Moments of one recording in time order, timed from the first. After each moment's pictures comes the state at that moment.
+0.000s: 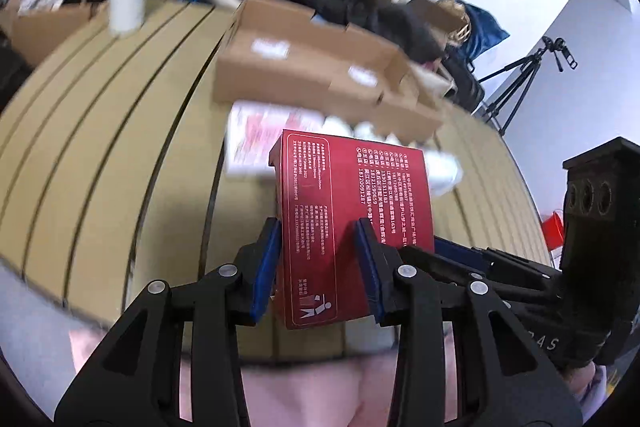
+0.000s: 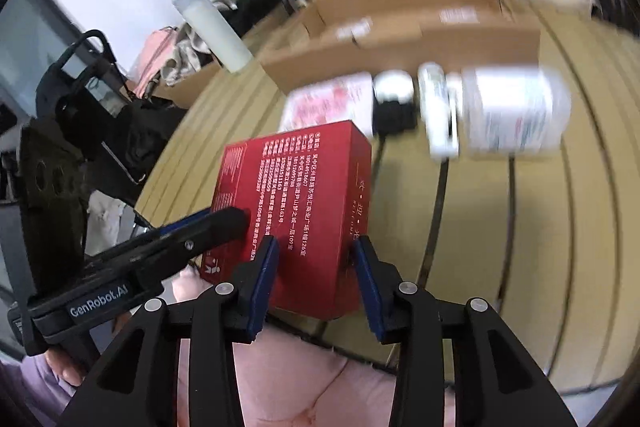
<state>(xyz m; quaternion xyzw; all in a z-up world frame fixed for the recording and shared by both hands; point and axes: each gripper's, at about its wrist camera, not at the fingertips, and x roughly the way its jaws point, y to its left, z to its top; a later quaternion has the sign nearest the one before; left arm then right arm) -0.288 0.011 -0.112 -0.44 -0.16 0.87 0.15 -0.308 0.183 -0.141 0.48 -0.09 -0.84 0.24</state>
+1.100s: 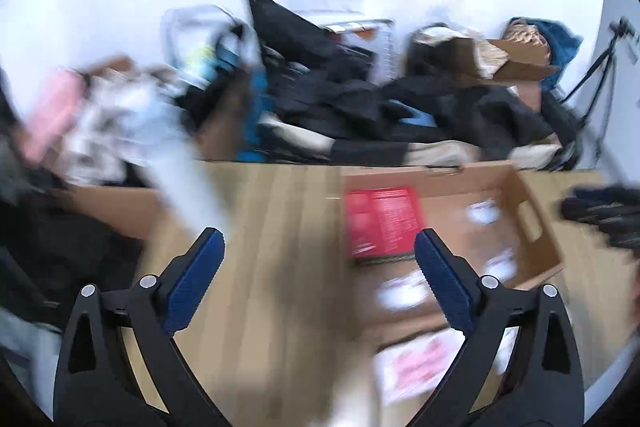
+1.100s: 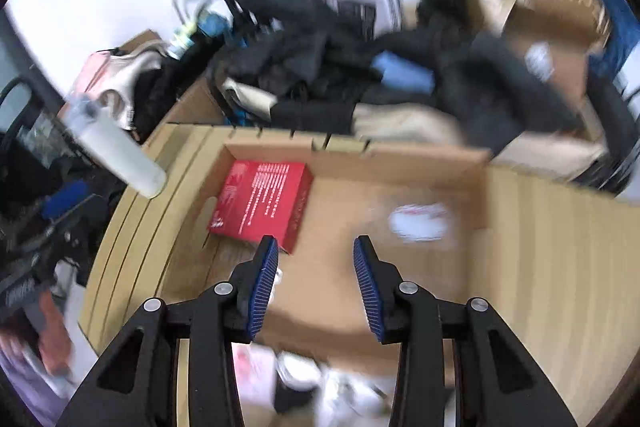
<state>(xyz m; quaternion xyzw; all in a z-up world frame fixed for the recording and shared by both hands) -0.455 -0.051 0.009 -0.38 0.03 0.93 -0.01 -0.534 0.208 -0.035 0.47 0.00 -0.87 0.17</state>
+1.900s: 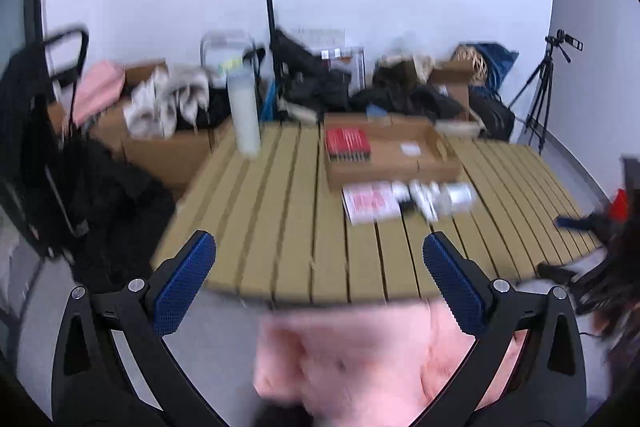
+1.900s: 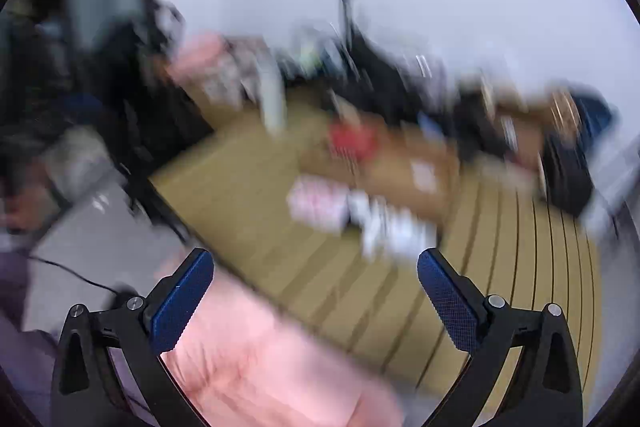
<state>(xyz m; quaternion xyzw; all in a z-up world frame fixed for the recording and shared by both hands) -0.110 -0.057 0.029 -0.33 -0.01 0.94 0.03 -0.170 0.228 -0.027 0.37 0.08 -0.90 0.23</state>
